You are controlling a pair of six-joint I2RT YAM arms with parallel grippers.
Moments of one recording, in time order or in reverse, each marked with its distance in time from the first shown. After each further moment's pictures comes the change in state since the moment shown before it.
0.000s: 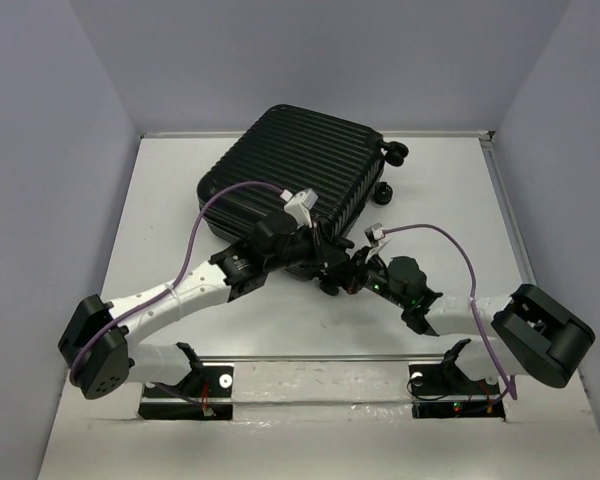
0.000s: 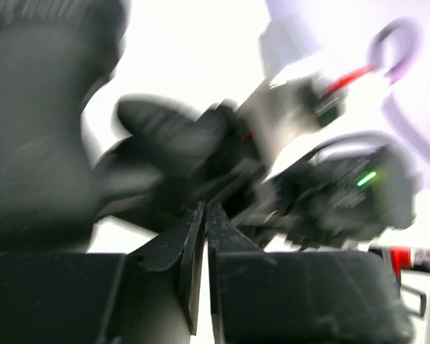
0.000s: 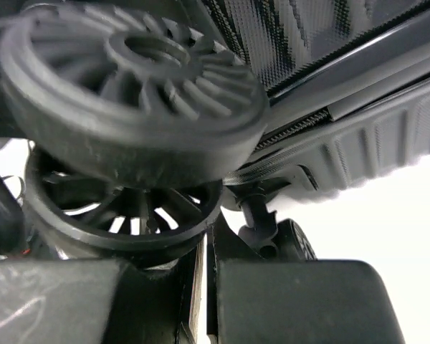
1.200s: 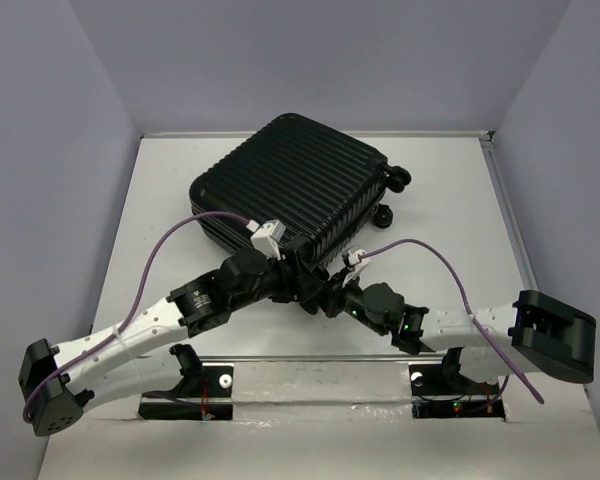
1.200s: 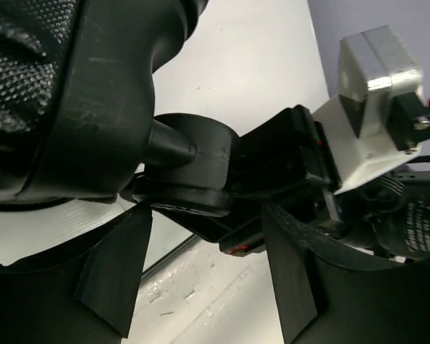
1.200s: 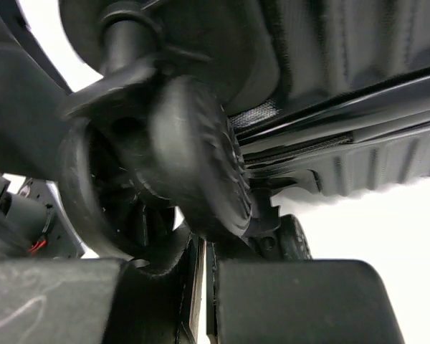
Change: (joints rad) left arm -0.105 -0.378 -0.189 -0.209 -0.213 0.001; right arm 0.393 -0.062 0.072 -0.163 0.467 -0.026
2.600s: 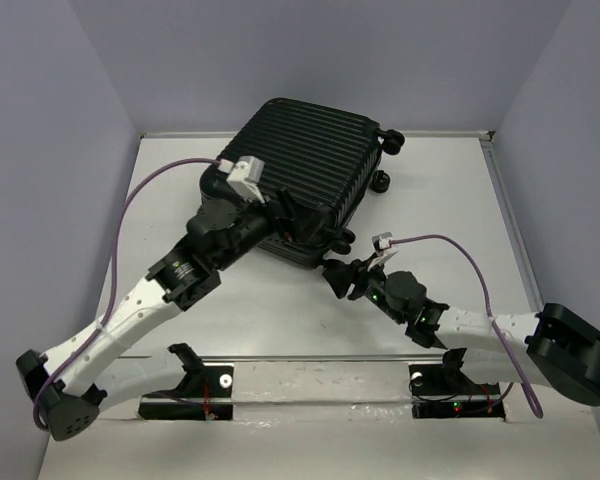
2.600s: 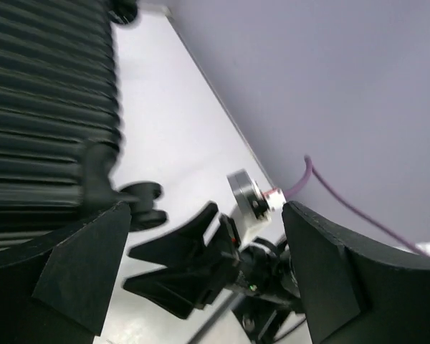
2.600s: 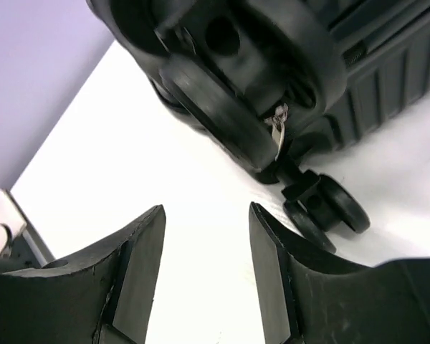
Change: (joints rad) left arm 0.126 0.154 0.344 0.130 0.033 0.196; right arm -0.200 -0.132 -0.084 -0.008 -0.018 0.066
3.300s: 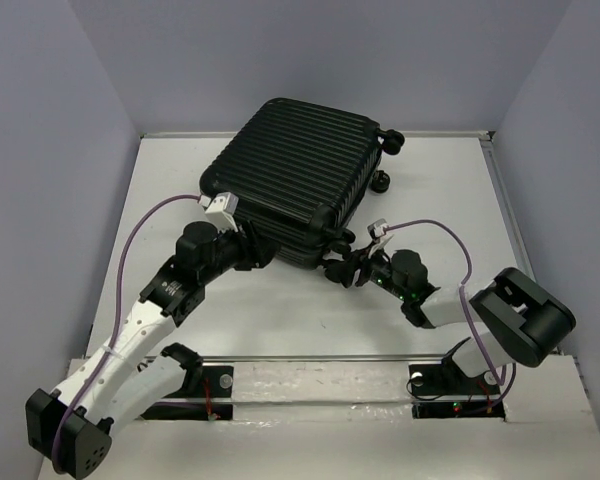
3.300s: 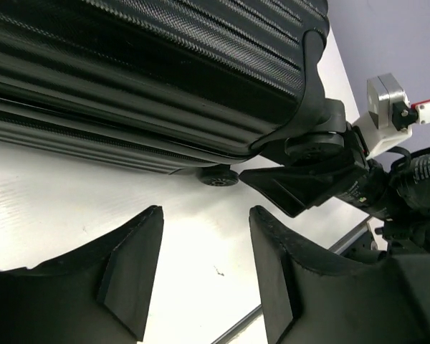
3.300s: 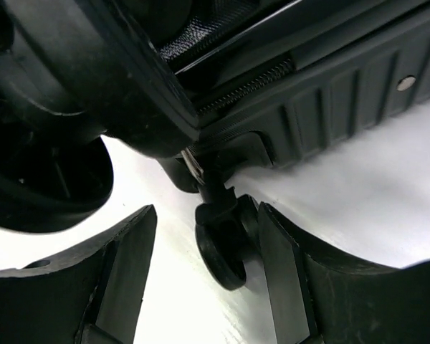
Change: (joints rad) left arm 0.343 -0.220 -0.357 -0.119 0.175 0.067; right arm -0.310 0.304 0.006 0.248 -0.450 -0.211
